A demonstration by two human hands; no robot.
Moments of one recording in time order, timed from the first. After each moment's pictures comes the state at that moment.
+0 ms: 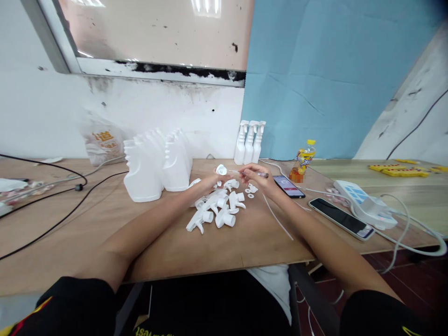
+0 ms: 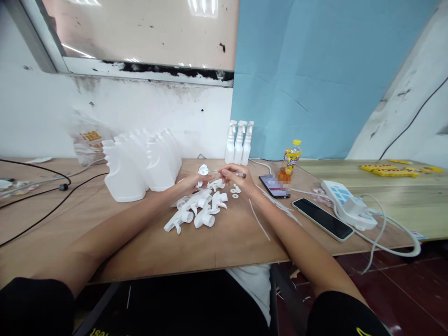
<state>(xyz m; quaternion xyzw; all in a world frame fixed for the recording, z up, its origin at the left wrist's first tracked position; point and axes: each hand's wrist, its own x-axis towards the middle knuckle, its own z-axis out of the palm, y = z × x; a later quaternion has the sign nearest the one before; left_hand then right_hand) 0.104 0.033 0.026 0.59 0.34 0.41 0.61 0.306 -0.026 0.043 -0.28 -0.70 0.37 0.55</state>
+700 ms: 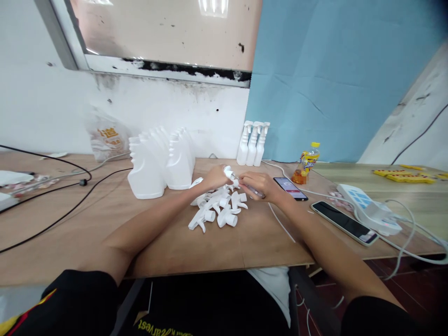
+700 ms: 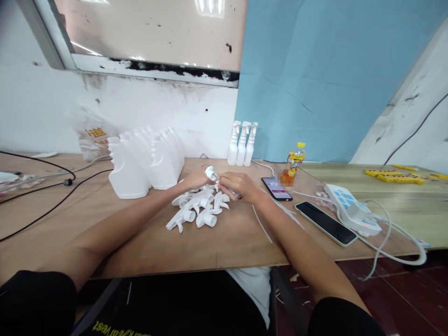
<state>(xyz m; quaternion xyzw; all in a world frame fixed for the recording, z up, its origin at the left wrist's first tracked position) 0.100 0.031 0.042 0.77 0.42 0.38 0.29 0.315 -0.028 0.044 -0.21 -0.92 -0.05 0.33</state>
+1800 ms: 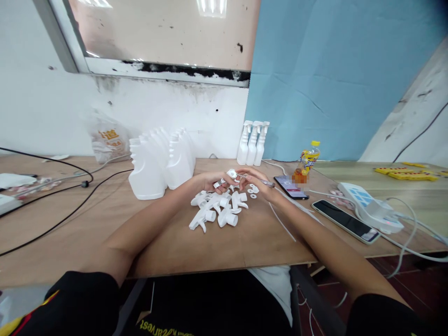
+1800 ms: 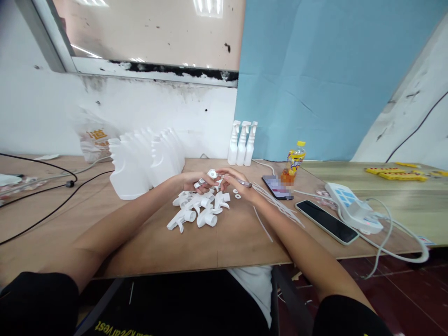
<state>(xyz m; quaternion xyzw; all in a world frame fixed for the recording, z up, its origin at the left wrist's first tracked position) 0.093 0.020 0.066 0.62 0.35 0.12 0.69 0.307 -0.019 0.024 -0.23 -0.76 0.39 0.47</state>
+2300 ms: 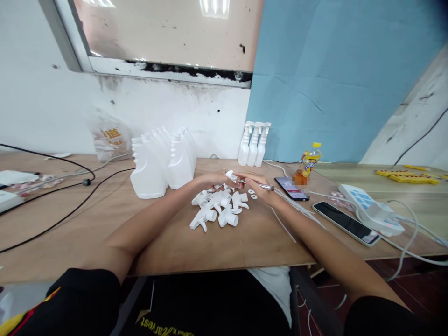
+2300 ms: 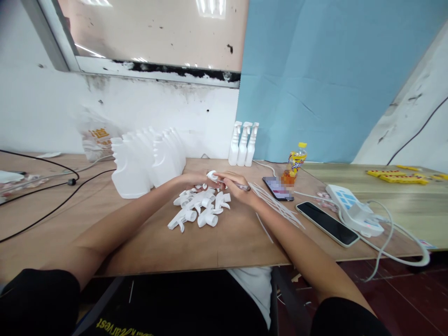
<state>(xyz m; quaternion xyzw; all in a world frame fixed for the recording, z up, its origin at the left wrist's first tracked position) 0.092 0.016 0.063 0.74 0.40 0.19 0.51 0.305 -0.024 0.025 -0.25 -0.83 0.20 0.46</state>
